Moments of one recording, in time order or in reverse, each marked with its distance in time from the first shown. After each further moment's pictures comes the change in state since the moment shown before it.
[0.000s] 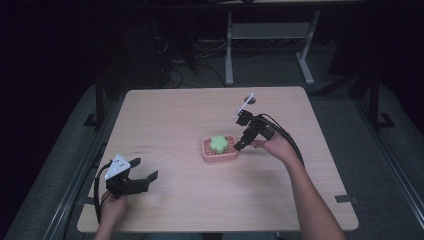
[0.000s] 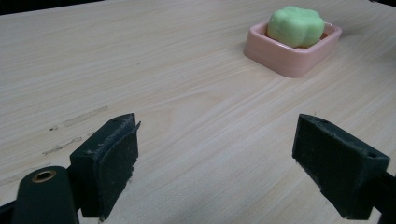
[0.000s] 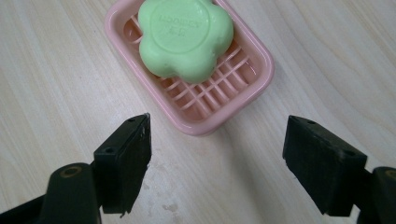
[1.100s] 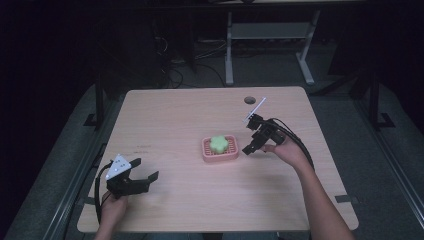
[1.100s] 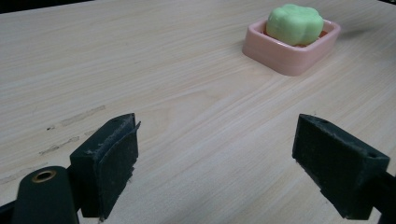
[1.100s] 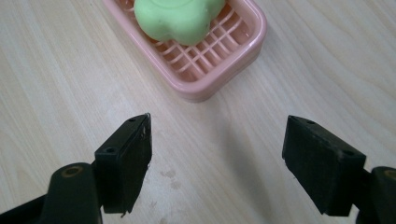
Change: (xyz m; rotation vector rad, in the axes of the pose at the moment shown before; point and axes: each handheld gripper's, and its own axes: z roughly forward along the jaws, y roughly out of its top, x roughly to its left) left arm -0.001 0.000 0.001 0.005 -0.002 0.003; right arm -0.003 -0.032 -0.009 -0.014 -0.004 0.022
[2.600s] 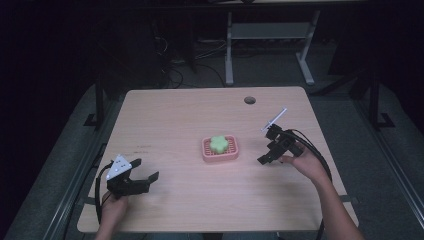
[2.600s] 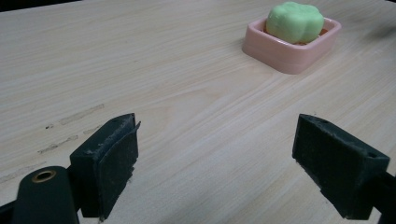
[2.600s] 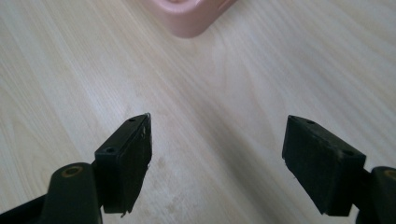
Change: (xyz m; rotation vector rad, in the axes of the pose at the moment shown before) left arm -0.001 -0.001 0.001 0.007 0.001 0.002; right arm -0.005 -0.058 -0.008 -0.006 0.015 0.071
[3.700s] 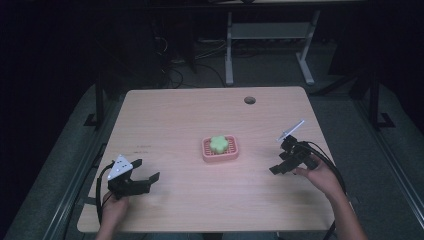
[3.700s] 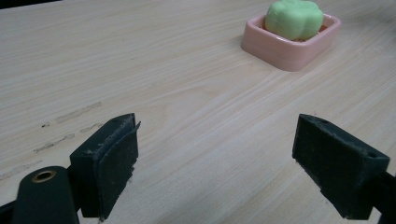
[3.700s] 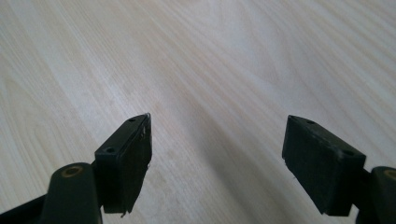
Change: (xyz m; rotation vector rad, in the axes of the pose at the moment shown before) left arm -0.002 0.000 0.001 0.011 0.000 0.009; right arm -0.001 -0.052 -0.005 -0.046 -0.003 0.041
